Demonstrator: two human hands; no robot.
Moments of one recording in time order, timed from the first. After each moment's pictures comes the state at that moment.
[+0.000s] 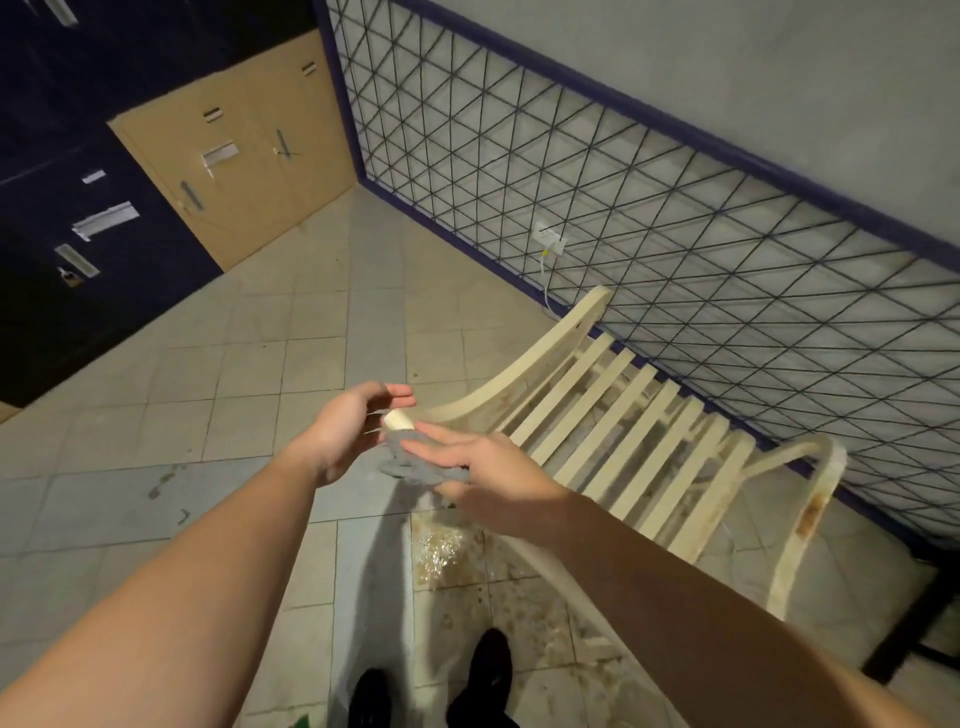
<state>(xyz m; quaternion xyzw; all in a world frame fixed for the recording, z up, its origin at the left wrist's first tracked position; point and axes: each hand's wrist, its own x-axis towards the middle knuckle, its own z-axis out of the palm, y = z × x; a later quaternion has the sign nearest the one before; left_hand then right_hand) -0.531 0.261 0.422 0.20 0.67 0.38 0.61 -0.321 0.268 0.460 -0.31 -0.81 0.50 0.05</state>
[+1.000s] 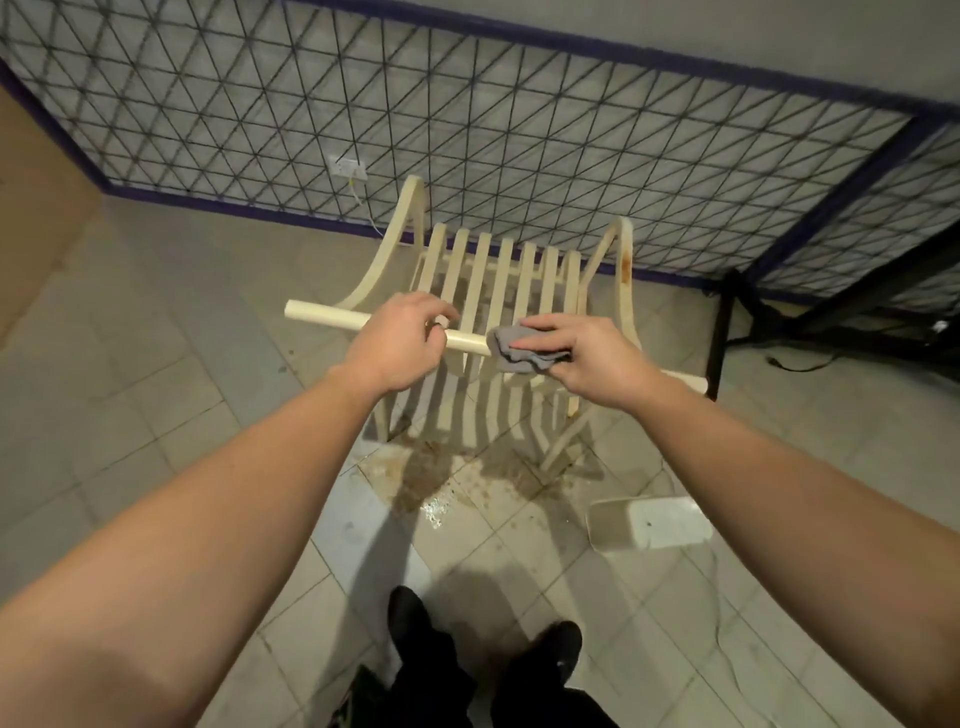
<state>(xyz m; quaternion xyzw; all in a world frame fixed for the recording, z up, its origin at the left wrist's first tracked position) -0.423 0.189 0.465 0.84 0.45 0.15 0.26 -0.174 0.103 0.483 -0.60 -0.76 0.21 0.13</state>
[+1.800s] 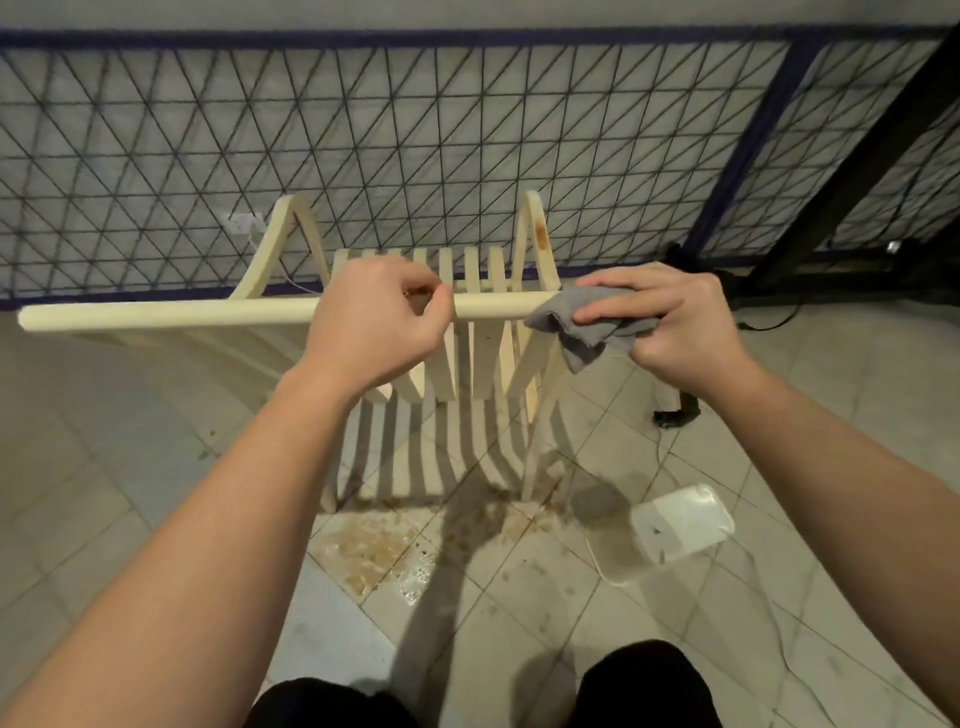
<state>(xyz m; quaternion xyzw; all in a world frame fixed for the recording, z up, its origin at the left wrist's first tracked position) -0.296 0.139 0.420 0.87 0.40 0.25 0.14 -0.030 0.008 0.394 -0.59 -0.71 -0.02 0.38</state>
